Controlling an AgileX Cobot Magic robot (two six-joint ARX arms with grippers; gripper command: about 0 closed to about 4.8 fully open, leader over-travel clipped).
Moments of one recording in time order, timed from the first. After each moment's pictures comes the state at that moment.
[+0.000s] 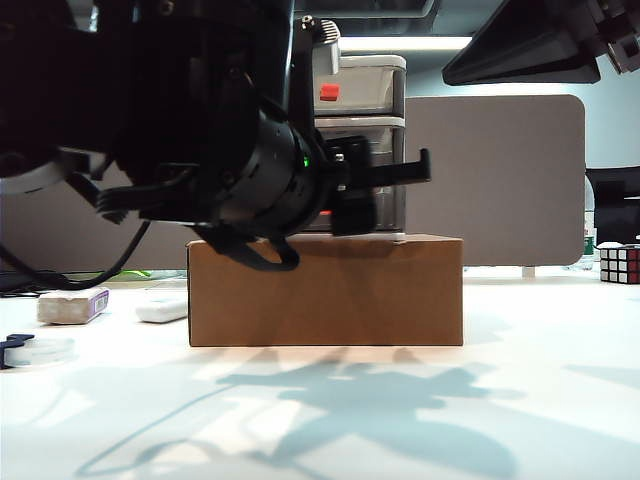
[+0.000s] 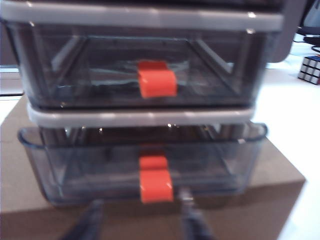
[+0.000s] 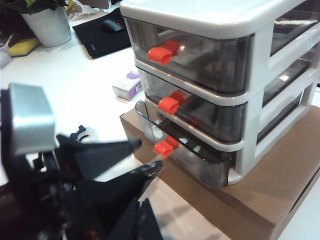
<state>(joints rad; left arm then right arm) -1.08 1.81 0.61 1.15 -0.88 -0.11 0.50 0.85 0.49 0.11 -0.29 0.05</state>
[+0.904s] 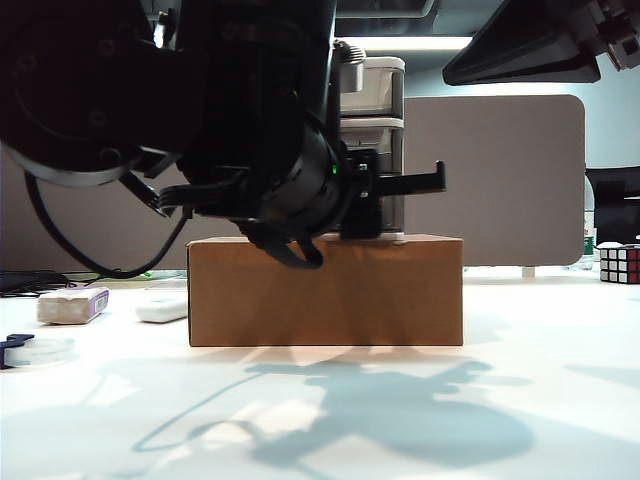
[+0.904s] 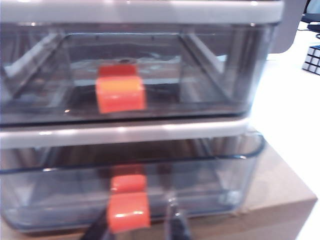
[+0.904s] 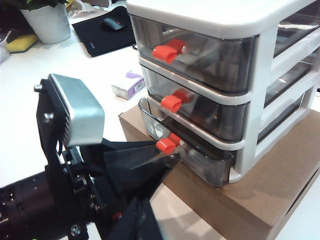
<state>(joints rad) -1.05 1.85 0.71 1.04 -0.83 -0.11 0.50 0.85 0.49 0.11 -0.29 0.02</state>
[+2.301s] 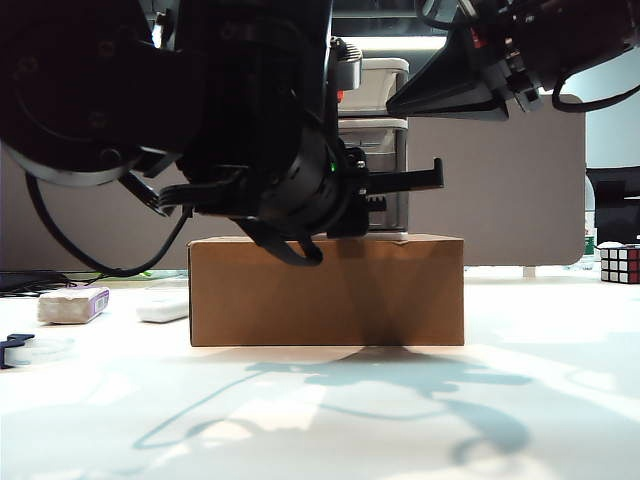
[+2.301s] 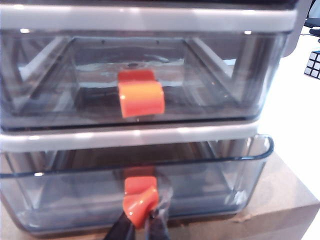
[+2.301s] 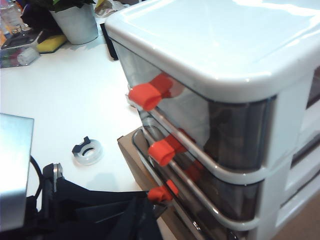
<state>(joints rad) -1.04 1.85 0.71 1.05 -0.83 -0.11 0.37 1.25 0.69 0.29 -0.57 -0.01</state>
